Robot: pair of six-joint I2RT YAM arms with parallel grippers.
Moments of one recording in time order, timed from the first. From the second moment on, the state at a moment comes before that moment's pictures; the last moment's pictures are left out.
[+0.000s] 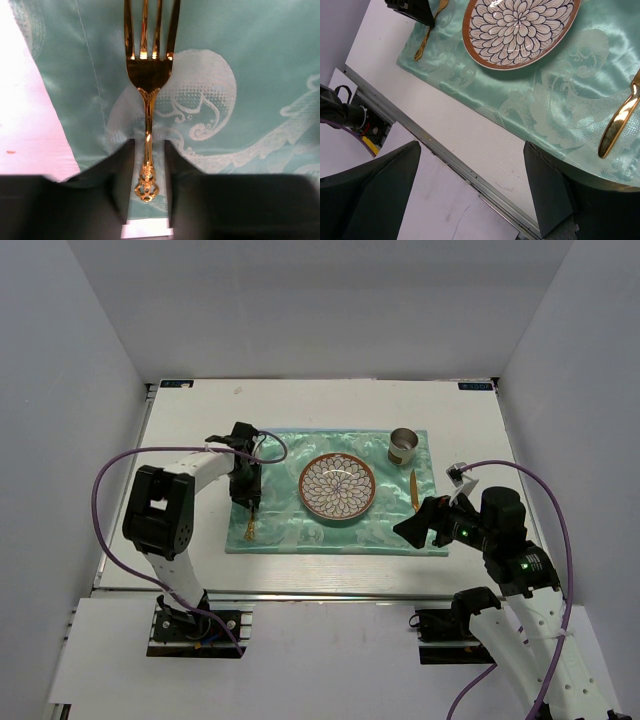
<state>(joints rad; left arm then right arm) -0.29 1.81 1.18 -0.73 0.03 -0.27 0.28 0.51 0.67 -0.67 -0.54 0.30</state>
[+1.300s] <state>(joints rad) -0.29 0.72 1.38 -1.30 -0.48 -0.60 0.36 0.54 1.39 -1.29 0.22 0.30</state>
